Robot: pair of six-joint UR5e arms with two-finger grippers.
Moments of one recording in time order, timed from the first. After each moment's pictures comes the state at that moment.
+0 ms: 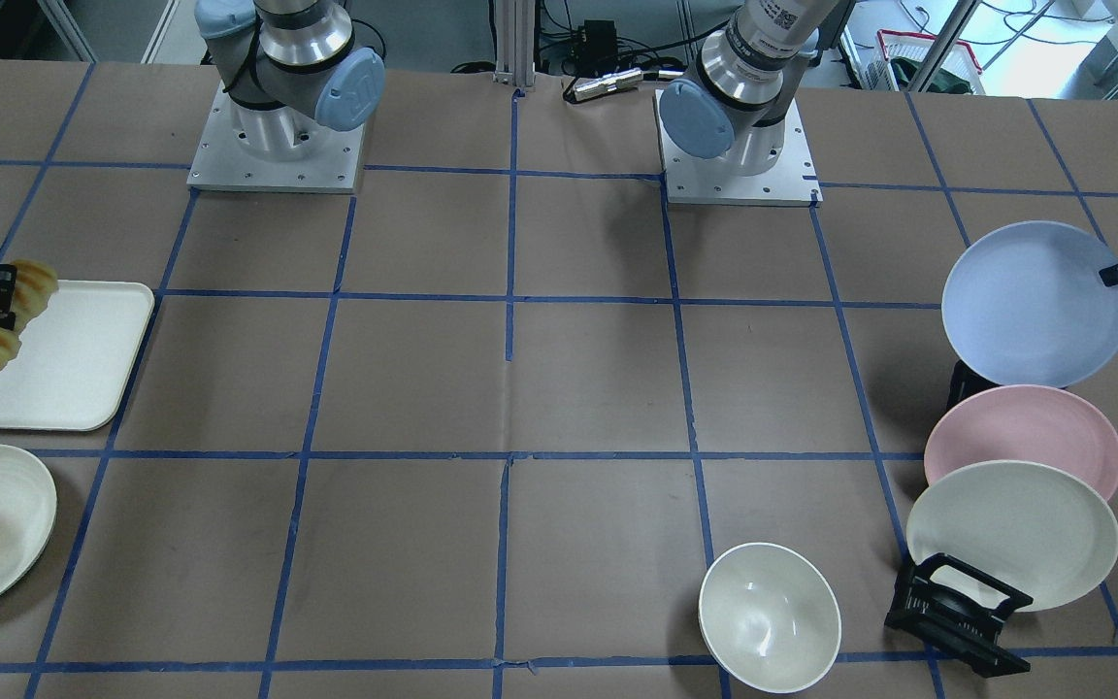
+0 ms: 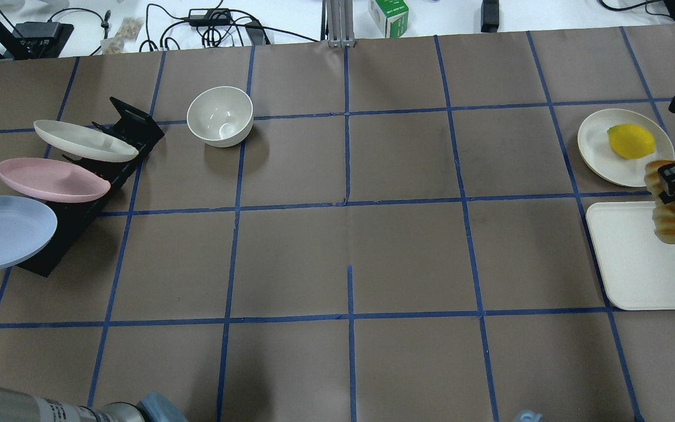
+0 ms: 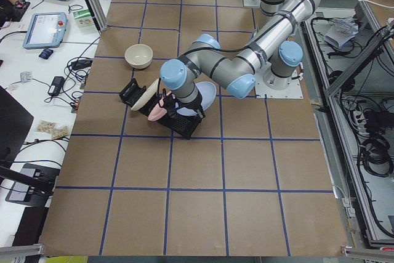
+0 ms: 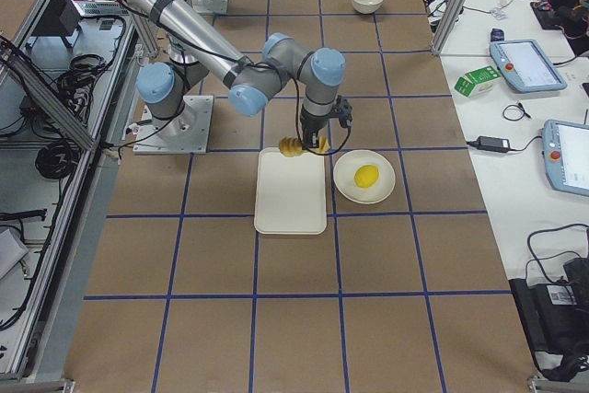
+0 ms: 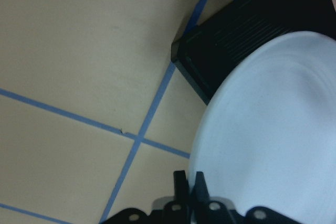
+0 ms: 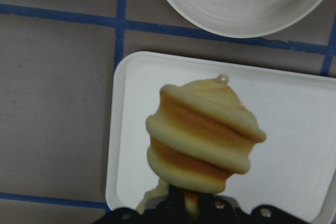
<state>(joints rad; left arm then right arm) -0.74 -1.83 -1.47 -1.75 1.70 0.39 1.03 -1.49 1.86 -1.88 -1.64 -0.69</state>
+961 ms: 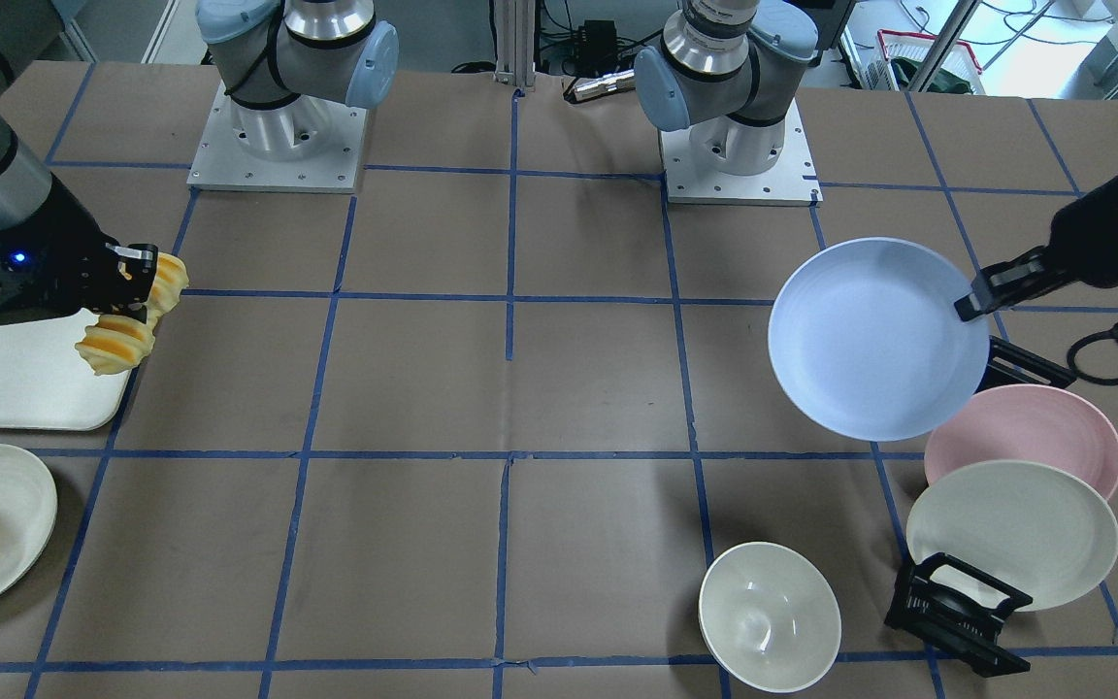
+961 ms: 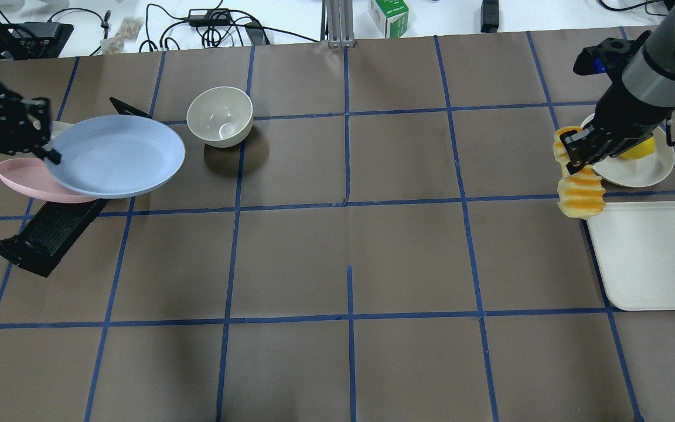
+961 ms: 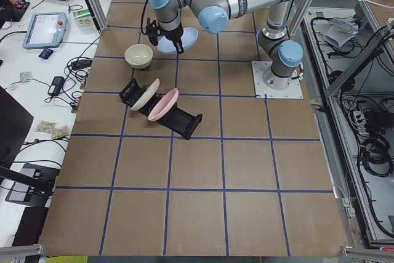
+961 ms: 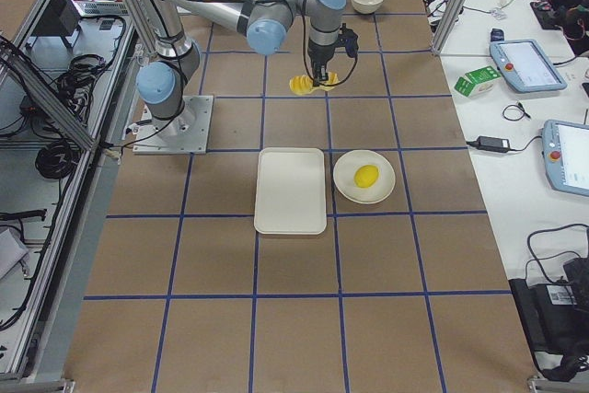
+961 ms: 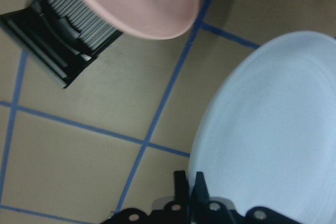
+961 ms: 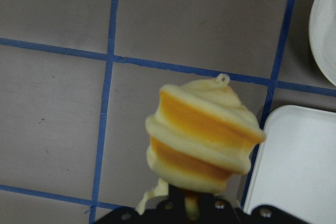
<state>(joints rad) -1.19 -1.73 -1.48 -1.68 1.43 0.11 1.31 -1.55 1.80 -1.77 -1.54 -0.42</state>
